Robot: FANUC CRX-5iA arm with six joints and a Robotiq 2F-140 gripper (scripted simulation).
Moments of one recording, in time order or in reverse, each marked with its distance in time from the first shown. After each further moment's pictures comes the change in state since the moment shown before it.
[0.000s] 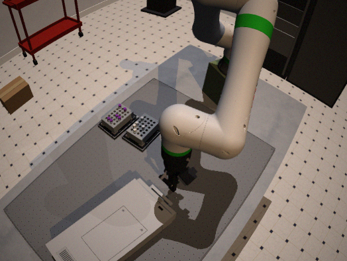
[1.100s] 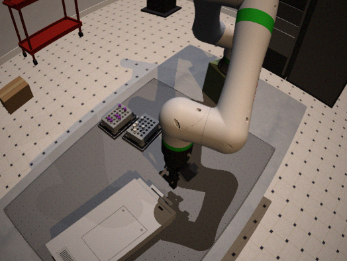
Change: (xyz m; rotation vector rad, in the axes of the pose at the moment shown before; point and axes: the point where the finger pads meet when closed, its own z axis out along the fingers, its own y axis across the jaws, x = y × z) arm 0.000 -0.001 -0.025 0.000 0.000 0.000
